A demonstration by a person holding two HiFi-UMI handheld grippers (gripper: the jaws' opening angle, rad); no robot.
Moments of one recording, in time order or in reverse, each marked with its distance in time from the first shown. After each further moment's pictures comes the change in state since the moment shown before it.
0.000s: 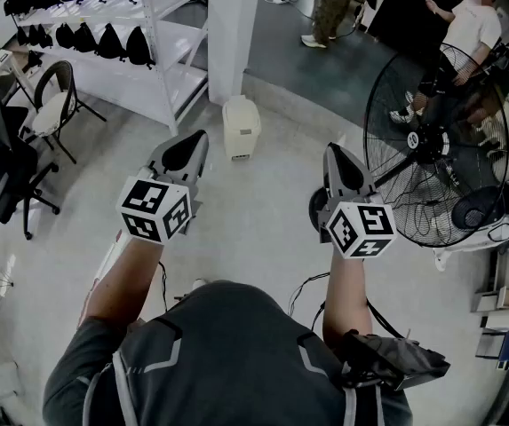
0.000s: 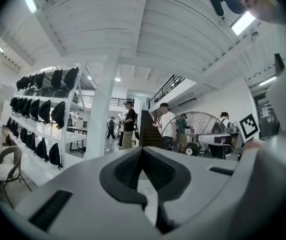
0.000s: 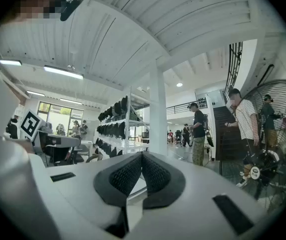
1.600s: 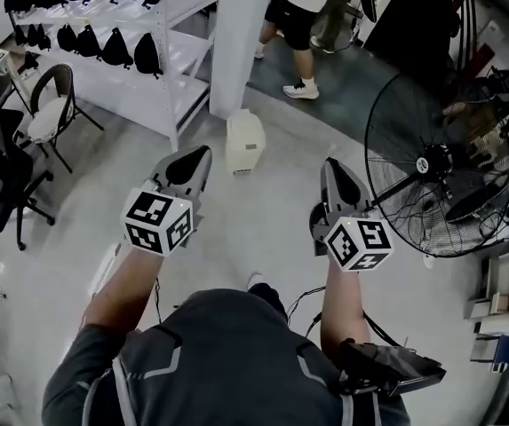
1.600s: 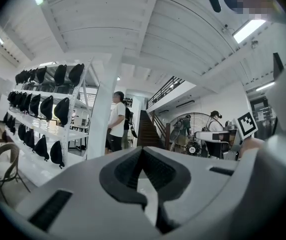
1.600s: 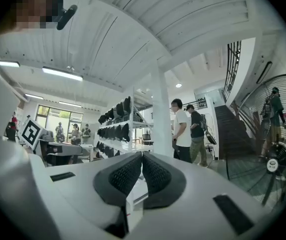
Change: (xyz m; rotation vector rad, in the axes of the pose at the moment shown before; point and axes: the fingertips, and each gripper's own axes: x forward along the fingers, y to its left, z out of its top) left arm -0.023 0.088 -0.016 -0.022 0.003 -0.047; right arm 0.057 0.076 -0.004 0.035 -0.024 -0.007
